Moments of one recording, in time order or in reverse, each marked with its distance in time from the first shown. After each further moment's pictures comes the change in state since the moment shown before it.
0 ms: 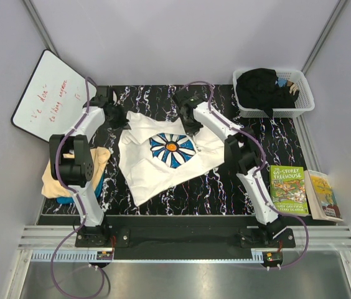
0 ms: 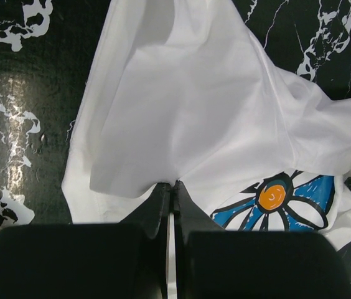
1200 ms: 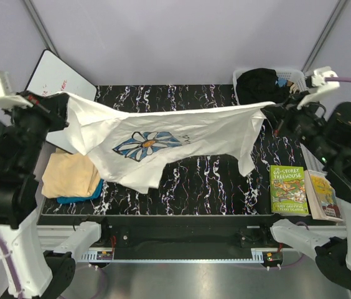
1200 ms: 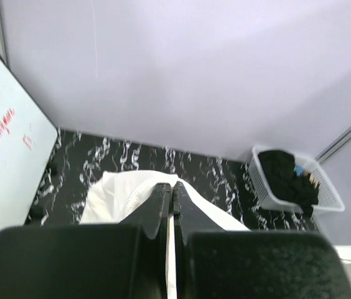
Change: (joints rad) left arm -0.034 -0.946 0.362 -0.266 -0.194 0.079; right arm -0.127 -1.437 -0.451 0.126 -0.142 -0.120
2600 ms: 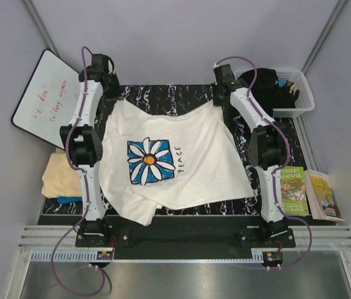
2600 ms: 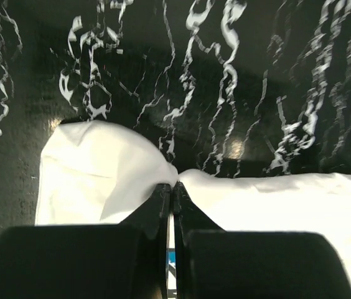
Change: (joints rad) left arm 0.061 1.360 0.497 -0.120 0.107 0.019; right arm -0.167 1.257 0.278 0.218 0.078 0.031
